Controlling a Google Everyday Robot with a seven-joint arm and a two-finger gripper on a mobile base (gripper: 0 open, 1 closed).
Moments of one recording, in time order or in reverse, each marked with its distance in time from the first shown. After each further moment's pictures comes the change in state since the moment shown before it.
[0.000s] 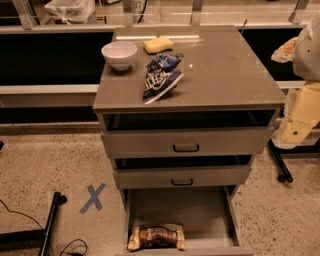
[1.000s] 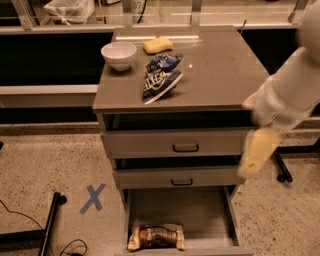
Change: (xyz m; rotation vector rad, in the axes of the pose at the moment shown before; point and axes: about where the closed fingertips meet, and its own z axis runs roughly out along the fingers) arm 0.001 0.021 0.115 -0.131 -0.028 0.073
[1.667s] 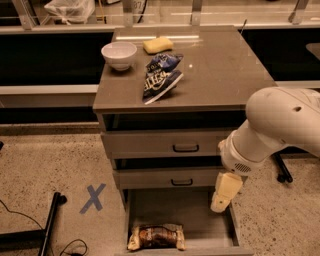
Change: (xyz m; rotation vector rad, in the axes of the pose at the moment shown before) arm 0.001 0.042 0.136 -0.082 -0.023 0.030
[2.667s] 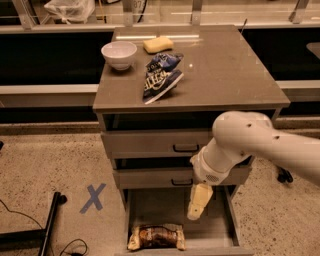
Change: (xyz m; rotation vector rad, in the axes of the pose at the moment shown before) arm -0.029 0.006 0.096 -0.130 -0.066 -0.088
